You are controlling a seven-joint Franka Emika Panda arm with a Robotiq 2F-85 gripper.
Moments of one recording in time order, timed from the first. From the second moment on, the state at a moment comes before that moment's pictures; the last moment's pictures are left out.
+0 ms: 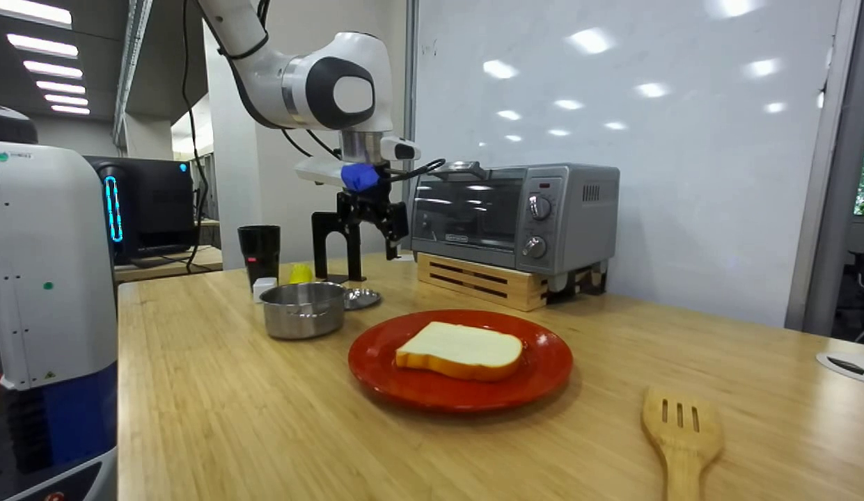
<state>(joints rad) -0.34 0.36 0.27 -2.04 0.05 2.62 0.03</state>
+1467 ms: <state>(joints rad) -0.11 0.45 0.09 -1.99 0.06 2.47 -0.10</state>
